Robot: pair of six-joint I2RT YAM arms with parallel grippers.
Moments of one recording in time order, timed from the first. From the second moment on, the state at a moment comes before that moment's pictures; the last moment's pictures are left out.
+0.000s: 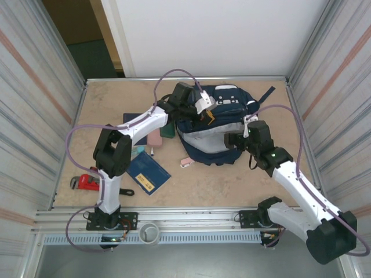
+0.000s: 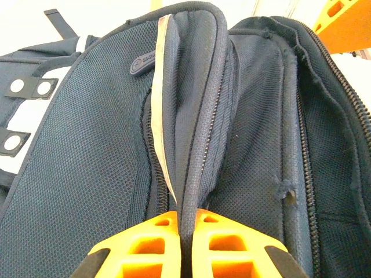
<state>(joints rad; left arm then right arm) -0.63 2.03 1.67 -0.32 0.66 0.39 0.39 0.96 0.73 -0.42 0.15 0.21</state>
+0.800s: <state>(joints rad) -0.51 1.35 0.97 -0.24 0.19 -0.16 0.75 1.21 0.88 -0.42 0.02 0.28</state>
